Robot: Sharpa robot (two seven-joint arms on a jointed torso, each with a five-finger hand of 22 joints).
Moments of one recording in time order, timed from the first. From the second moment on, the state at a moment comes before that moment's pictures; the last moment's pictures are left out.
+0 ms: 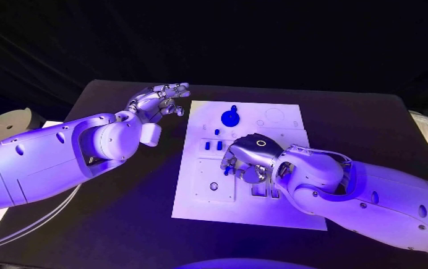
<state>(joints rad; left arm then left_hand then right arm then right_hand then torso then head) 1.21 -0.92 -0.03 1.56 0.20 -0.21 0.35 1.32 -0.13 0.48 -0.02 0.15 1.03 0.18 0.08 0.07 1.14 0.10 0.22 0.11 1.29 0.01 1.16 0.64 0.16 1.27 0.11 0.63 0.81 1.02 -0.79 0.02 1.79 -1.83 -0.19 -0.17 1.46 -0.12 0.52 0.06 0.05 1.20 0.11 0.07 0.09 1.29 0.05 0.06 0.08 1.47 -0.03 1.45 1.31 0.05 1.47 0.07 1.42 1.31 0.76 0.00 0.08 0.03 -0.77</state>
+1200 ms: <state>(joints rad) 1.21 -0.93 -0.03 1.56 0.20 -0.21 0.35 1.32 -0.13 0.48 -0.02 0.15 1.03 0.18 0.08 0.07 1.13 0.10 0.23 0.11 1.29 0.01 1.16 0.64 0.16 1.27 0.11 0.64 0.80 1.02 -0.78 0.01 1.77 -1.86 -0.18 -0.18 1.37 -0.18 0.44 0.07 0.06 1.06 0.14 0.06 0.07 1.08 0.10 0.06 0.06 1.46 0.00 1.43 1.31 0.06 1.44 0.11 1.37 1.28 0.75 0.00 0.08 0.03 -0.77</state>
